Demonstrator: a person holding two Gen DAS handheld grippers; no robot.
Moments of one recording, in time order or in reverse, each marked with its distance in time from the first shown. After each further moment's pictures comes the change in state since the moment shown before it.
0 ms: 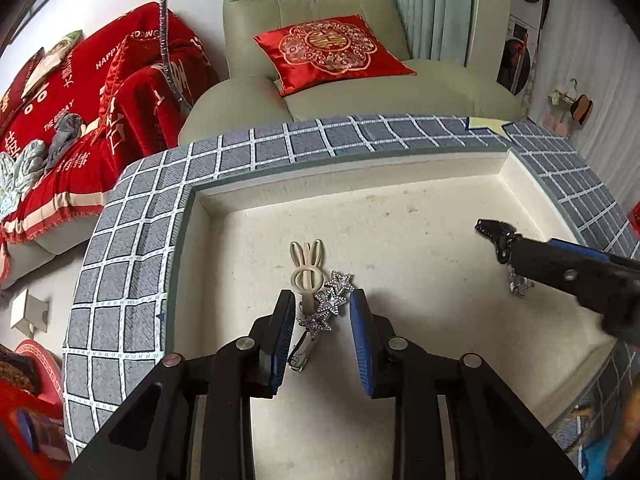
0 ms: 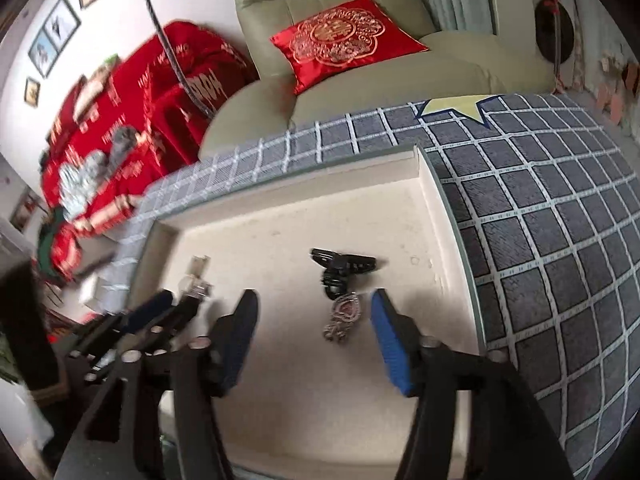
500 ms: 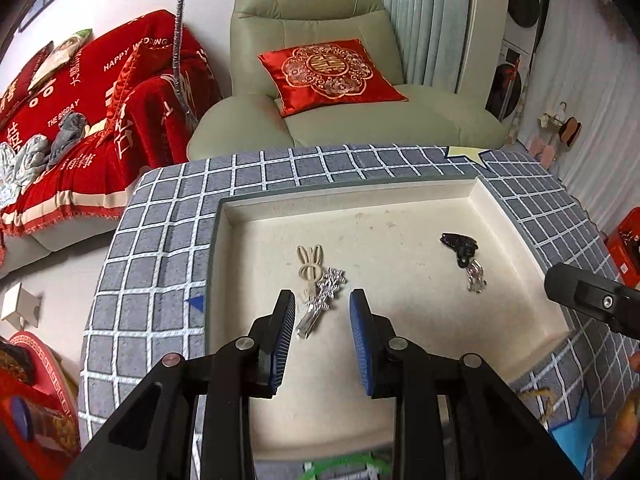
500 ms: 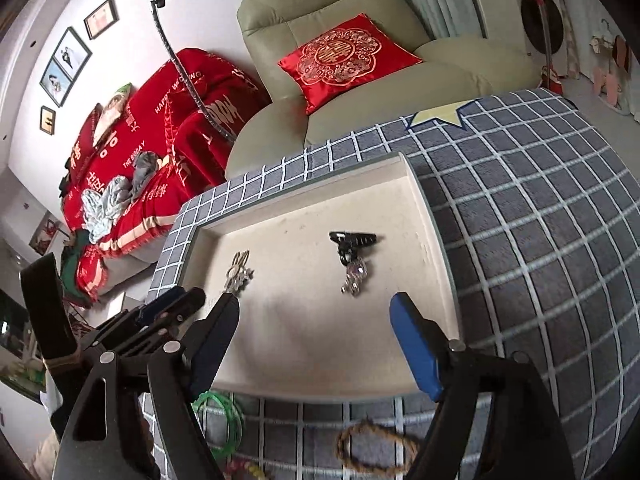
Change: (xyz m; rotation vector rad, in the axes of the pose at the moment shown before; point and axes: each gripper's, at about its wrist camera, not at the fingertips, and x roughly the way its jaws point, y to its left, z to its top) left arm -0.053 0.011 -0.009 -0.037 -0.062 -0.052; right arm -0.061 -0.002 -0.029 0.046 -0.053 0.045
